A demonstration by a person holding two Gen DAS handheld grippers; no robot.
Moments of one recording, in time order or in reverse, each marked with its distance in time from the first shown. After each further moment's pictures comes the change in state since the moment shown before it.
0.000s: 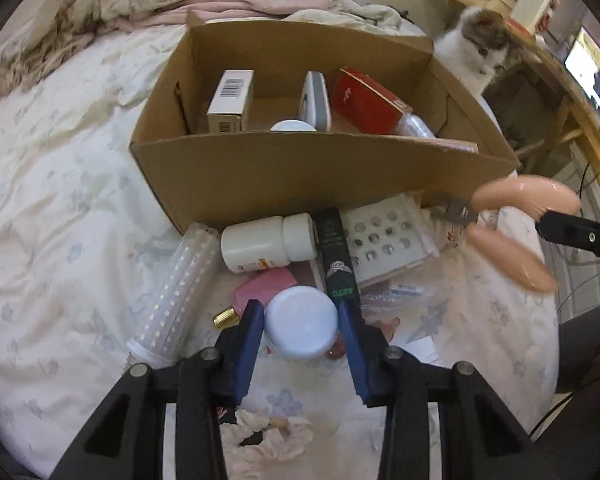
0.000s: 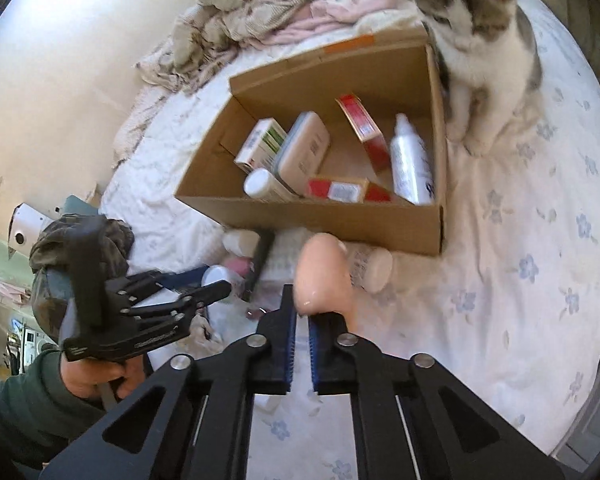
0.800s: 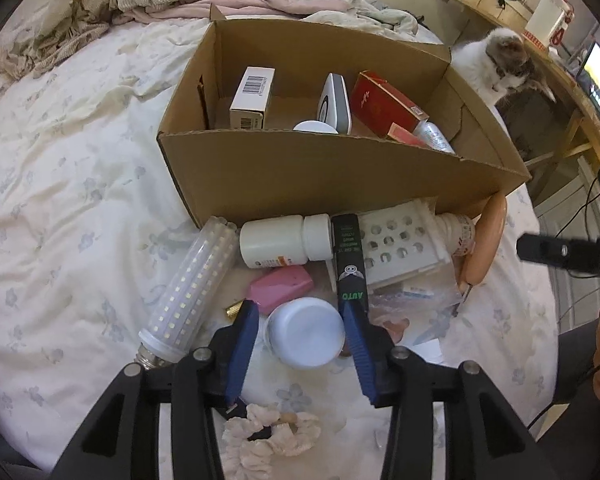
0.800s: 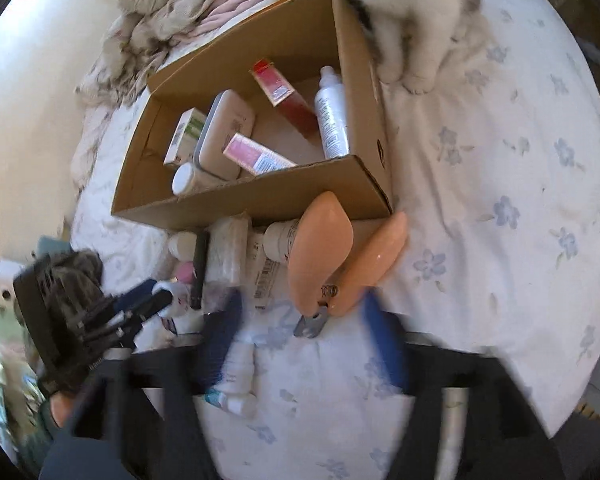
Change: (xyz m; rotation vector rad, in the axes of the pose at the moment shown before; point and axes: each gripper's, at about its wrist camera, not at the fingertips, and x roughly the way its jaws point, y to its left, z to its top) left arm -0.004 0.007 -0.003 -0.028 0.011 0.037; right arm 0.022 -0.053 -0.005 0.232 0.073 -0.120
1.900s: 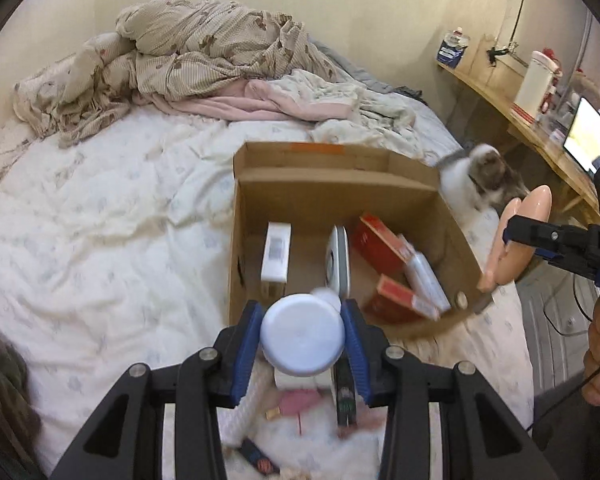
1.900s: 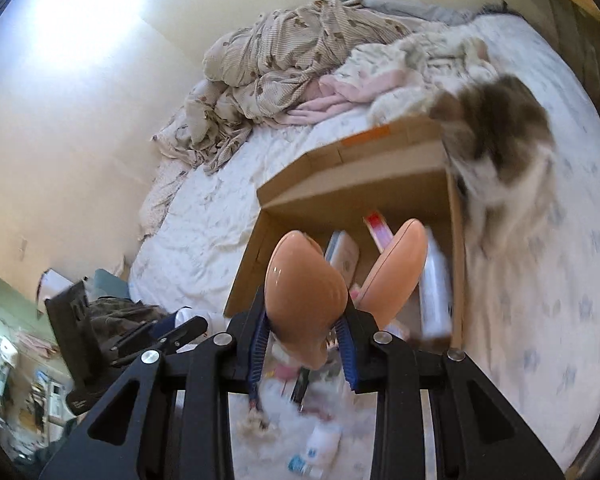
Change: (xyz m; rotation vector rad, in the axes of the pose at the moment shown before) left arm -0.085 -0.003 0.086 0.000 -0.248 0.045; right arm -0.072 0.076 0.075 -0.155 -0.260 0.208
